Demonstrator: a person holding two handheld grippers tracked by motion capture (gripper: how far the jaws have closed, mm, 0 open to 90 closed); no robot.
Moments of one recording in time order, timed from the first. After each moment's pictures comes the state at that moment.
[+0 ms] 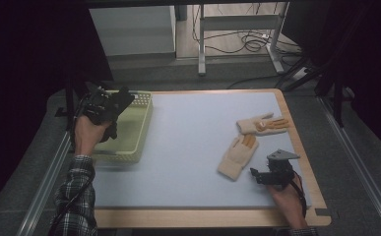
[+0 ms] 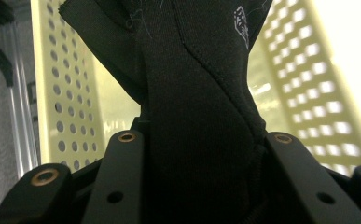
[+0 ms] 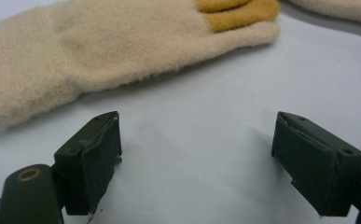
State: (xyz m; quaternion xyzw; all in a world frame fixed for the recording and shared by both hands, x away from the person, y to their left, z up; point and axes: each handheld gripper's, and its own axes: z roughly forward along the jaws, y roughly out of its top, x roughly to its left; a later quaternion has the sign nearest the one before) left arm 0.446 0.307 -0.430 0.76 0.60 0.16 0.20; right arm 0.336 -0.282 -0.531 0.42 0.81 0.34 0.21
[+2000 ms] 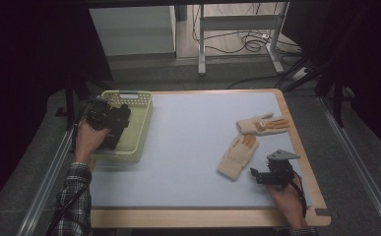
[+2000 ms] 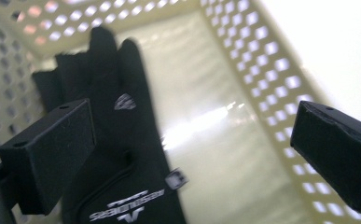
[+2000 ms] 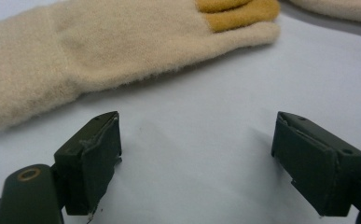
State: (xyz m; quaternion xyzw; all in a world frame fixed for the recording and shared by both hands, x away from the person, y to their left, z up) left arm 0.434 0.304 -0.449 0.78 0.52 0.17 0.30; right arm 0.336 -0.282 -0.531 0.42 0.81 0.34 0.21
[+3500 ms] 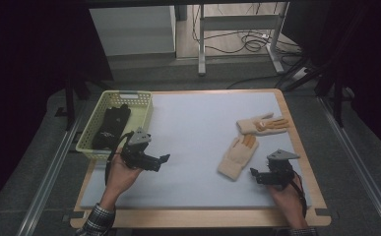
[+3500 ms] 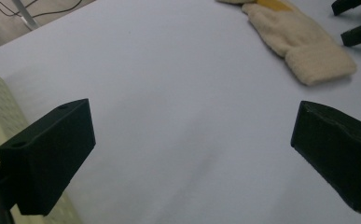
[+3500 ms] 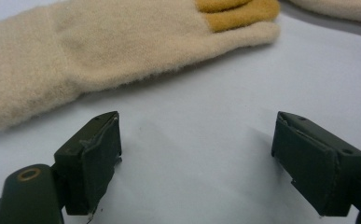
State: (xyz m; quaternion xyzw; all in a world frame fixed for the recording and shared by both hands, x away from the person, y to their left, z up) left arm 0.320 0.174 -0.460 0.82 0.35 0.19 0.42; right arm 0.336 -0.282 -0.531 0.42 0.81 0.34 0.21
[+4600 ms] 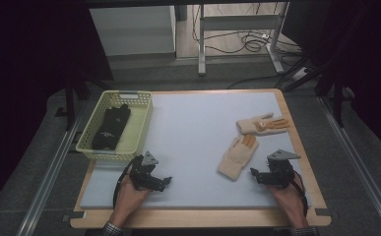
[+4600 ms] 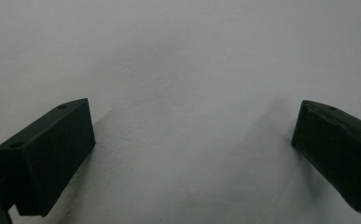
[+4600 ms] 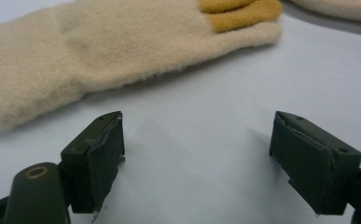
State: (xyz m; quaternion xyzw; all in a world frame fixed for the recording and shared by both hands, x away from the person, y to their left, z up) left arm 0.309 0.165 -0.551 0.84 0.39 0.14 0.35; right arm 0.335 -0.283 -0.530 0.42 0.81 0.34 0.21
